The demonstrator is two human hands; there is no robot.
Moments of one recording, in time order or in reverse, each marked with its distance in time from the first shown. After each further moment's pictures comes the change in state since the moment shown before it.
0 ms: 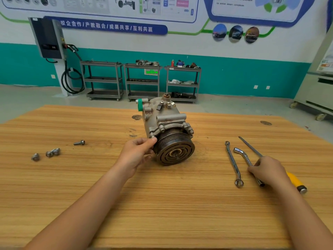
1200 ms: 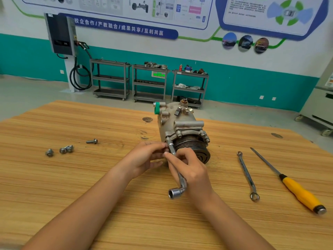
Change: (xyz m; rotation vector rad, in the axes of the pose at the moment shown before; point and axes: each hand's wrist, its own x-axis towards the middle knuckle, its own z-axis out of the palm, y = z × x) left_hand 0.005 0.015 -0.023 -0.035 -0.263 -0.122; right_hand -0.119 -0.155 0.062 0.453 0.626 -1.352
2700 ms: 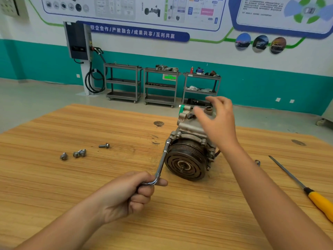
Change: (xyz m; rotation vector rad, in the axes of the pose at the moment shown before) left_hand -0.084 0.005 -0.023 -0.113 -0.027 -0.324; right_hand 0.106 0.060 -0.007 0.149 -0.032 0.652
